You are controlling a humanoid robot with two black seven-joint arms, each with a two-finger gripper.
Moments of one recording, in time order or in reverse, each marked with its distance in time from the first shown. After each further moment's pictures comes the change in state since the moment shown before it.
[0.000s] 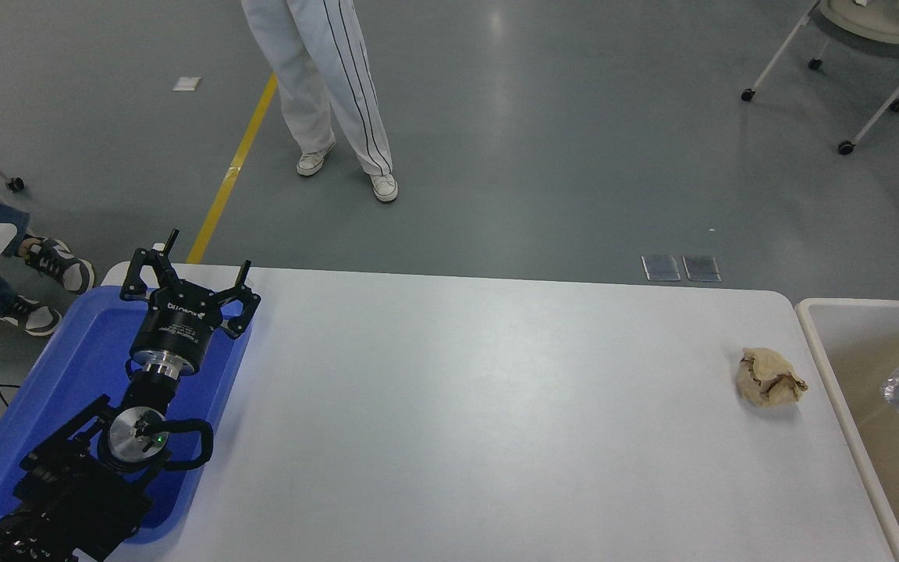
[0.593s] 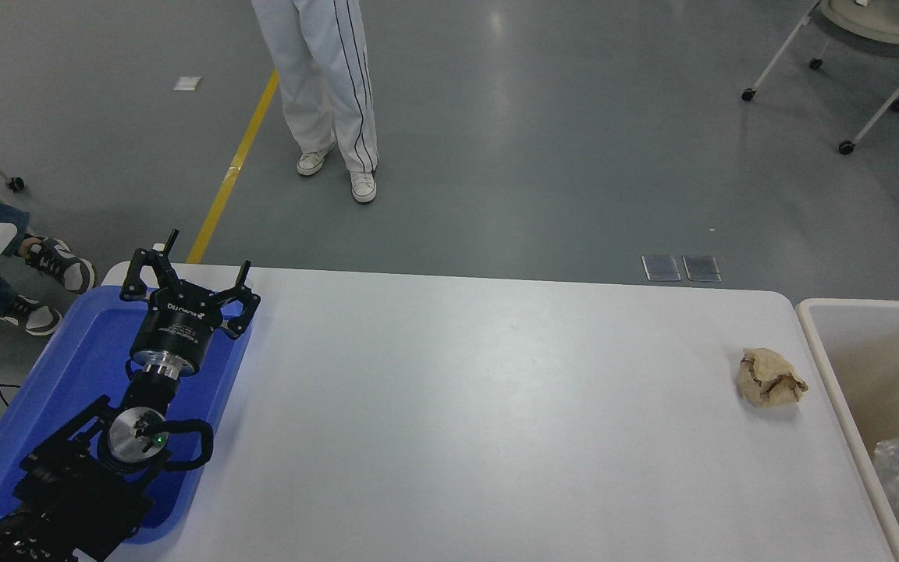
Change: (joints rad) left arm 0.001 0.000 0.000 0.000 0.000 0.000 0.000; right arm -0.031 0.003 0.003 -0.003 0.028 -0.128 0.002
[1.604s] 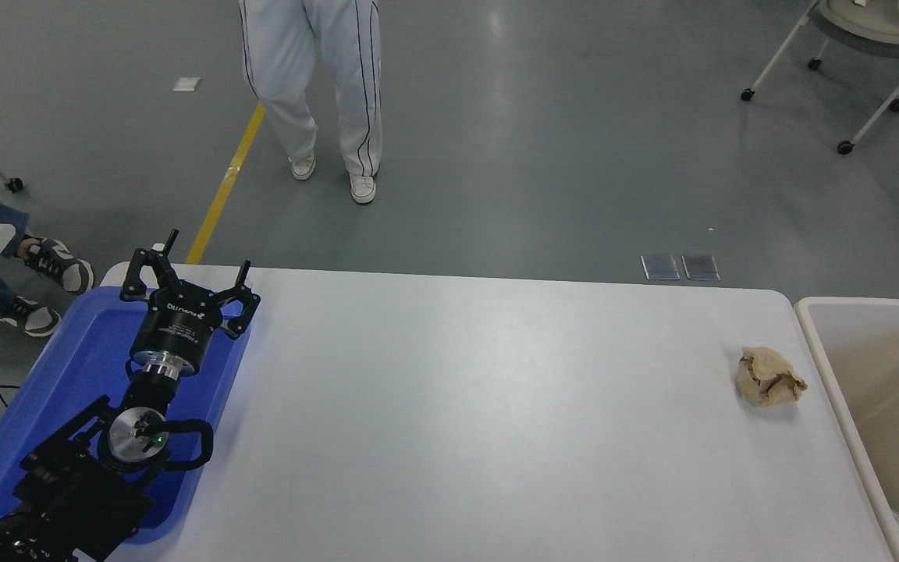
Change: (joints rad) left arm 0.000 0.000 0.000 0.000 0.000 0.000 0.000; right arm 0.285 -0.173 -0.197 0.484 -0.006 0.023 -0.001
